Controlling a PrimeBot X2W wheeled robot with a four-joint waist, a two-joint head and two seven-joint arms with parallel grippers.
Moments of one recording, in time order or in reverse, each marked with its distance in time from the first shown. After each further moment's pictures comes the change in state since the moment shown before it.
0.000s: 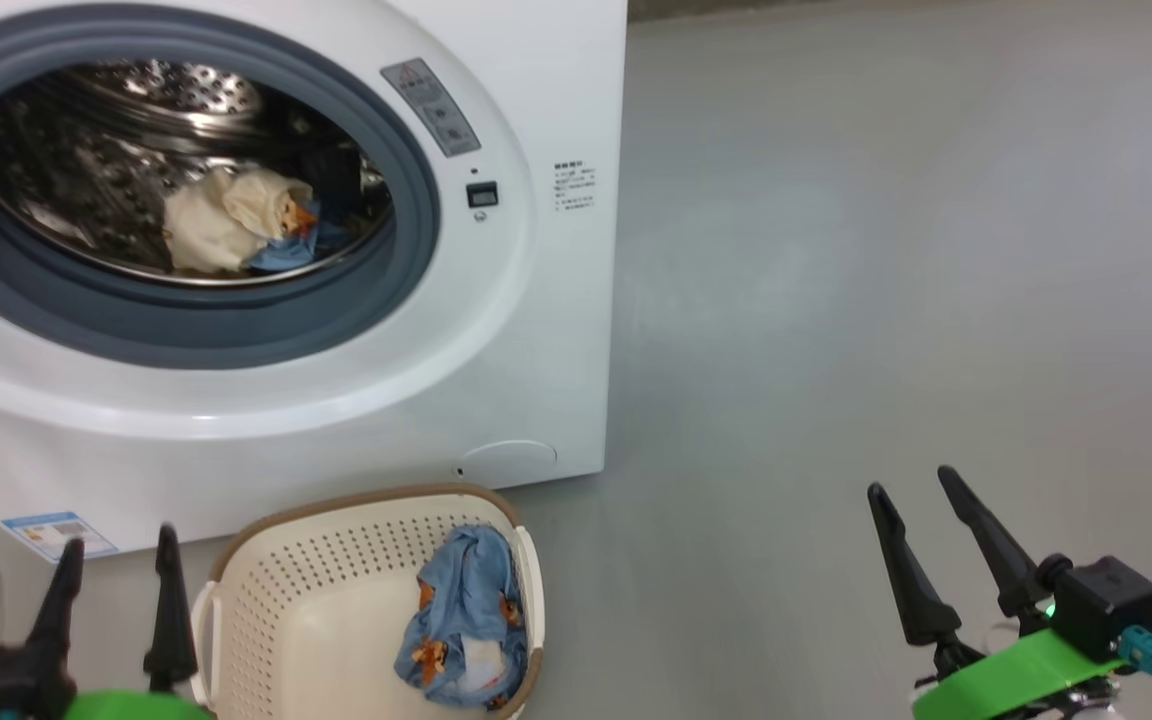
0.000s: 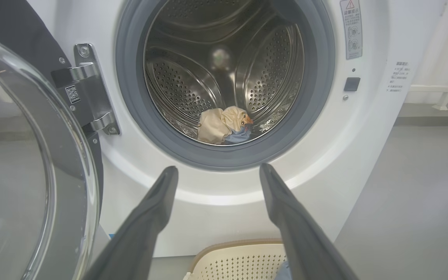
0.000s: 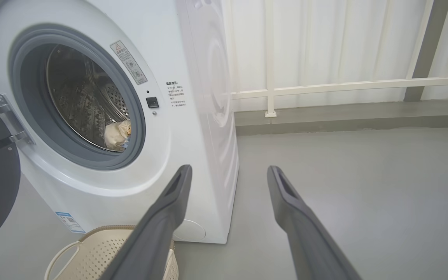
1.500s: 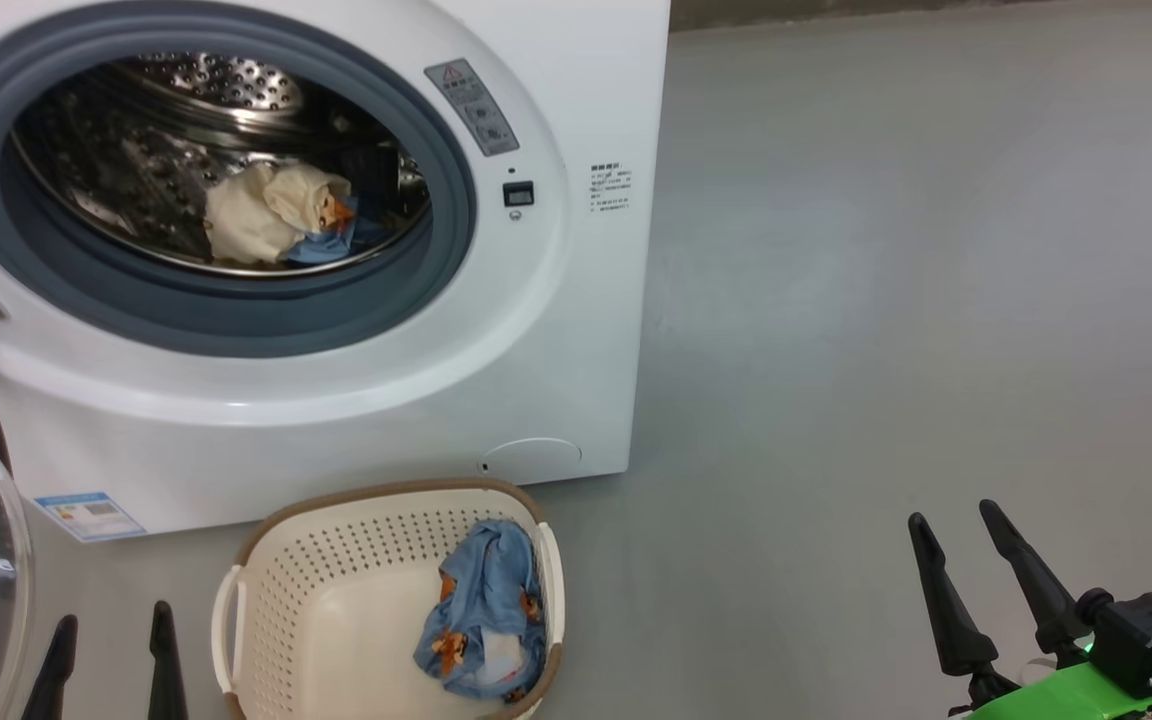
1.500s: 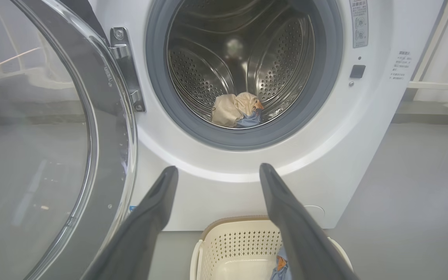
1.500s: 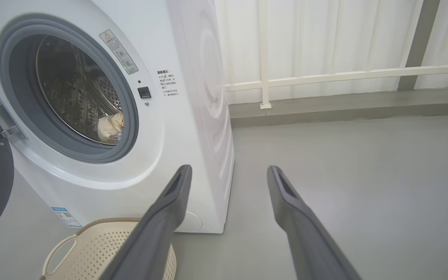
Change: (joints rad) left arm 0.204 -0.022 0.012 -0.161 -0.037 -0.012 0.000; right arm 0.090 -0.001 -0.067 -0.031 -0.002 0.000 0.000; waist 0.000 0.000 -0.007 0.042
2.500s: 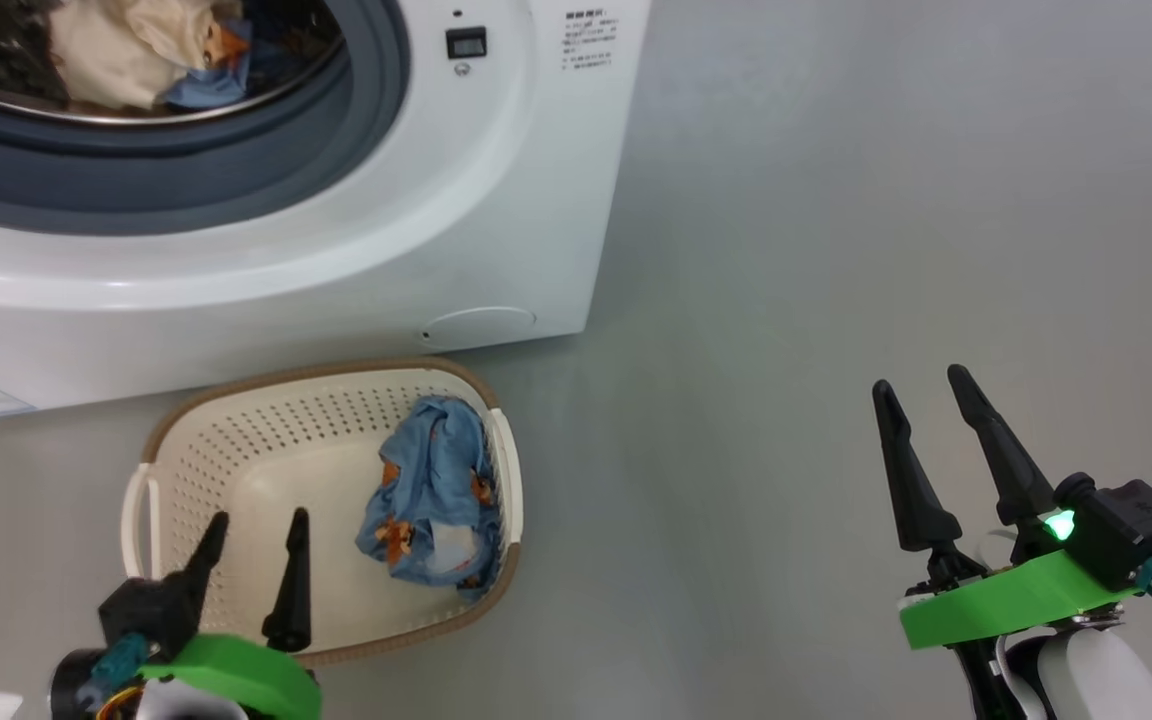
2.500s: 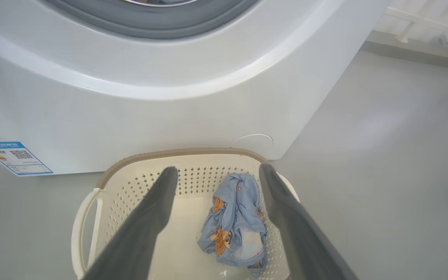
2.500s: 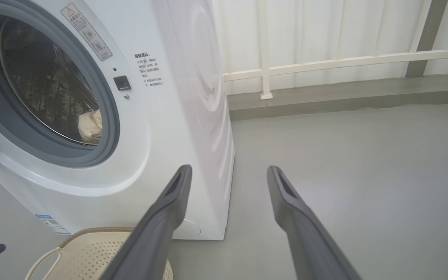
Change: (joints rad) left arm -0.308 0.038 -0.228 0.379 -0.076 -0.004 0.000; right arm -0.188 0.062 0.011 -0.023 -0.017 0.000 0.000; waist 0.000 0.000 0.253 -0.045
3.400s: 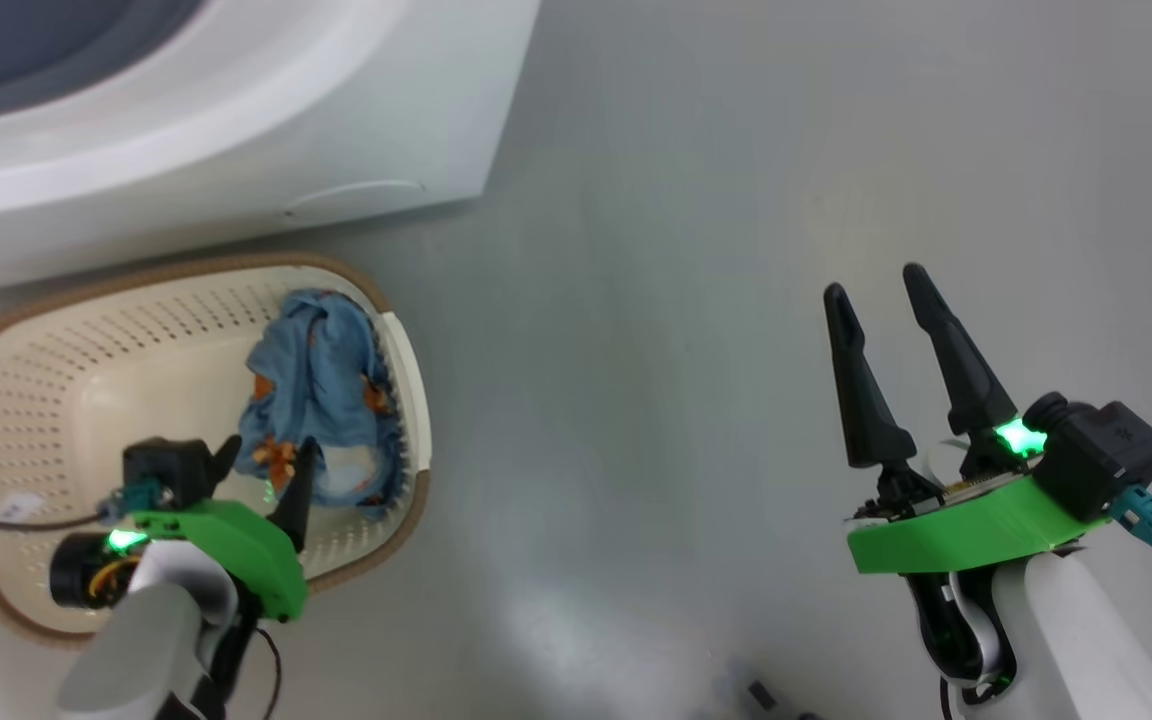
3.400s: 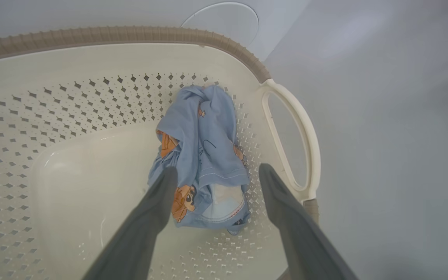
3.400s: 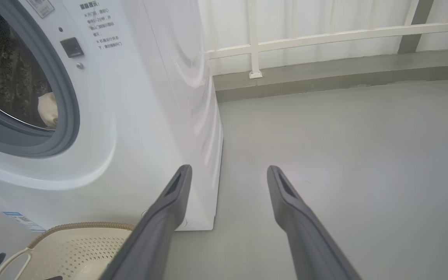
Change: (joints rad) left arm -0.424 0.109 -0.364 0.539 -0.239 0.000 0.023; right arm -0.135 0.066 0.040 -0.035 -0.005 0.000 0.000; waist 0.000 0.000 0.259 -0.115
